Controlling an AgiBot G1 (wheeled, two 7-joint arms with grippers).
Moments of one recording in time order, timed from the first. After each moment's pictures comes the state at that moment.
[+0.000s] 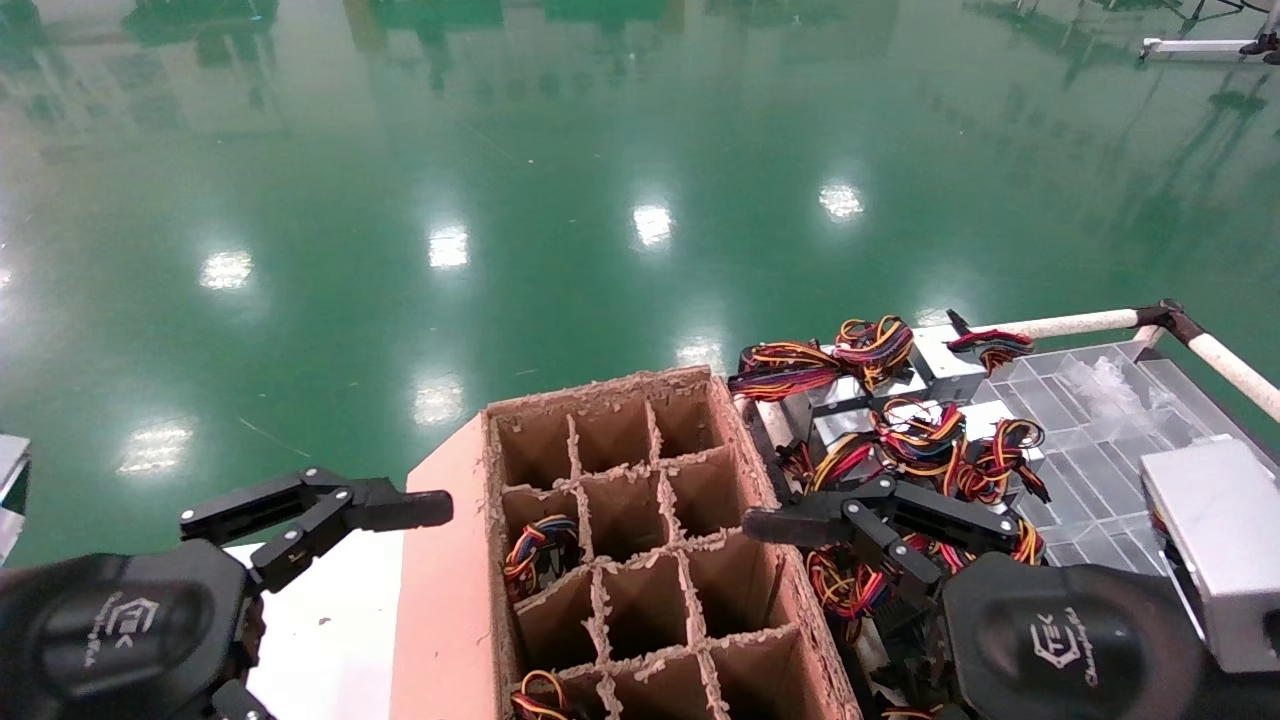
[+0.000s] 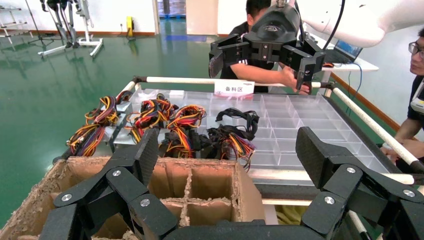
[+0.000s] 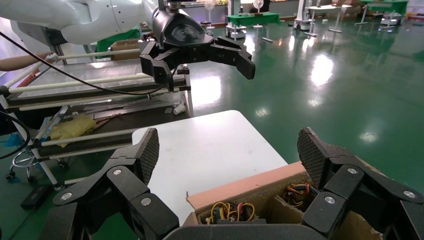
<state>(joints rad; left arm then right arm) -1.10 0.57 0.38 -1.26 0.66 1.45 -0.13 1.07 -0.61 -0.28 1.28 -0.73 -1.50 0.19</state>
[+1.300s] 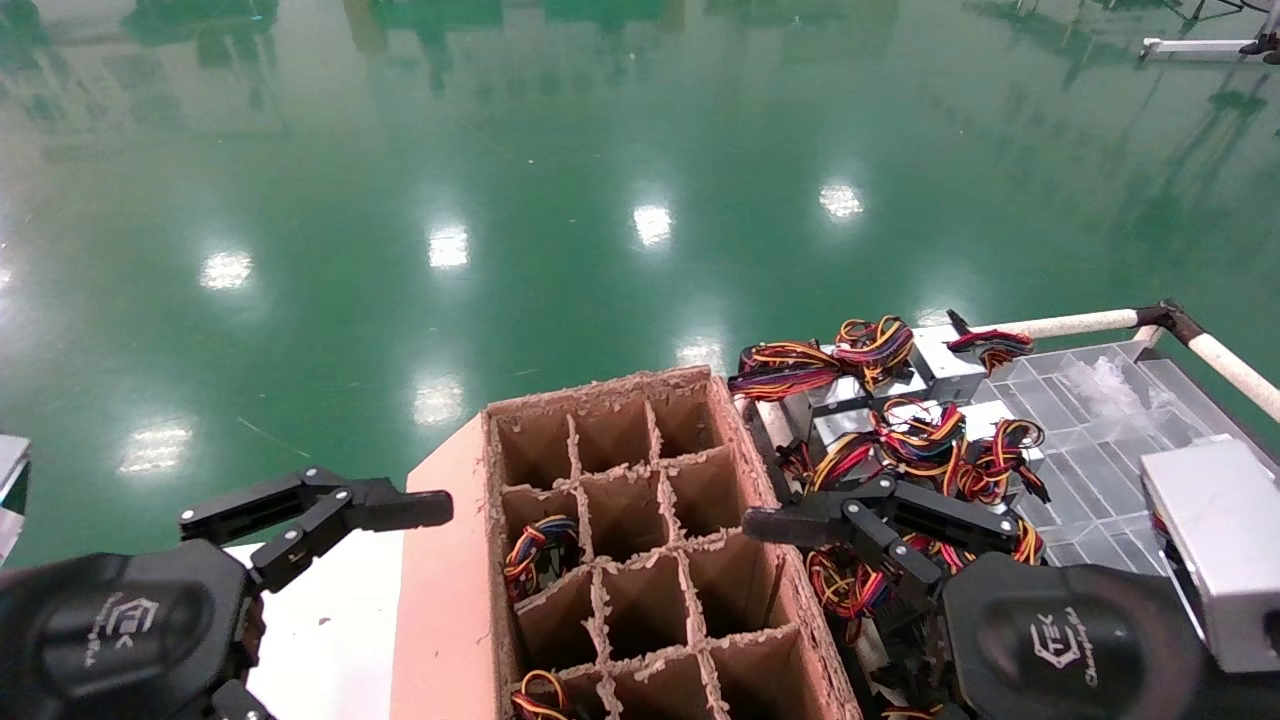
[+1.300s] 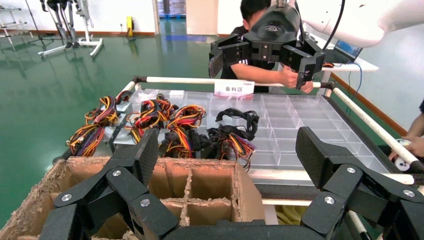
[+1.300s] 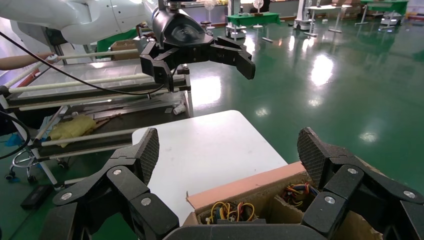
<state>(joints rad) -1.10 0.57 0.38 -1.26 0.66 1.45 -0.13 1.07 -0.61 -0.28 1.28 -0.73 -1.50 0.19</state>
